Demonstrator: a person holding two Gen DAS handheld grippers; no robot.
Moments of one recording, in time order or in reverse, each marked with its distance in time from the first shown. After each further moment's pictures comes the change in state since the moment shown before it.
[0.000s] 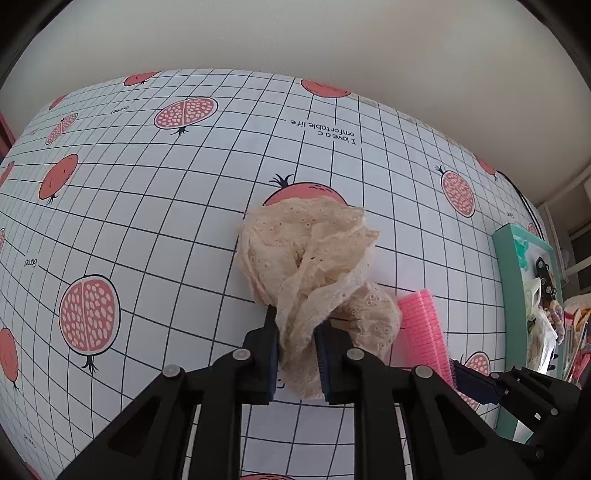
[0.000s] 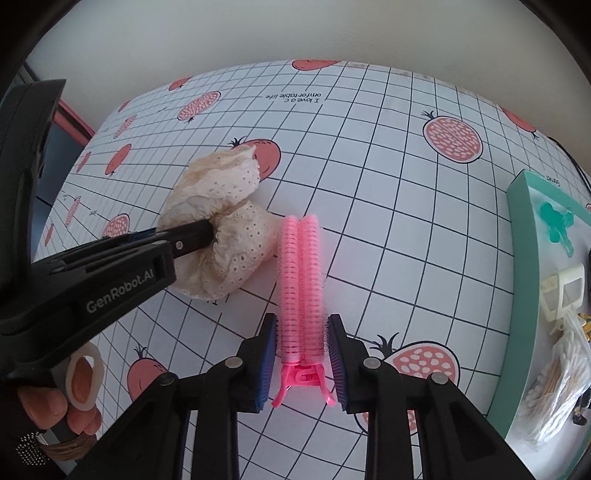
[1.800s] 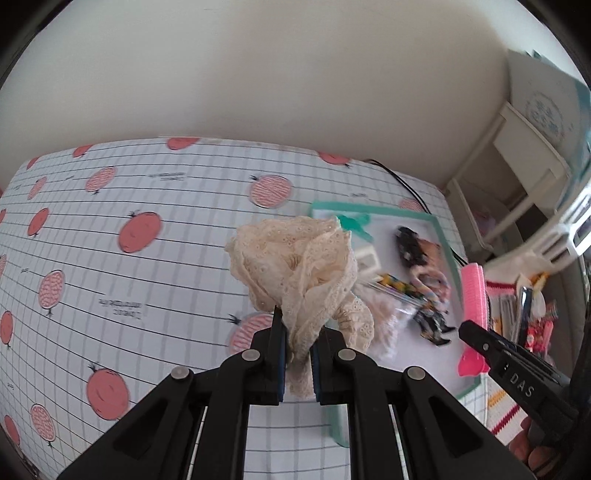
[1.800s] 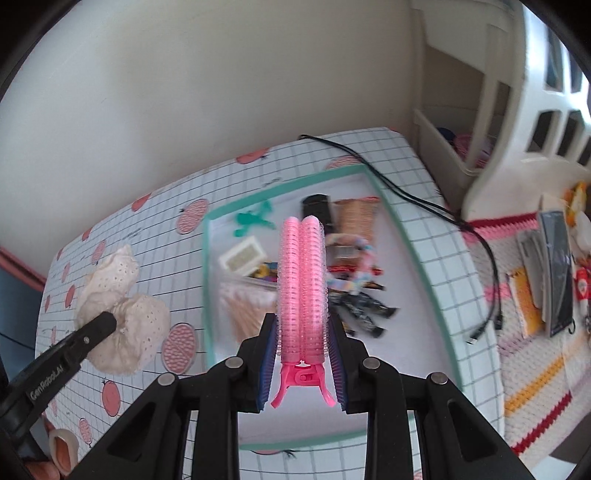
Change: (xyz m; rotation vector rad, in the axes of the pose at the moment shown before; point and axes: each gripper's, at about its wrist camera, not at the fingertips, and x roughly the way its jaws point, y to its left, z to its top) left arm -0.105 -0.195 -0.064 0.134 -0.108 -0.088; right arm -0.180 -0.199 -0.105 0.469 -0.257 -0.184
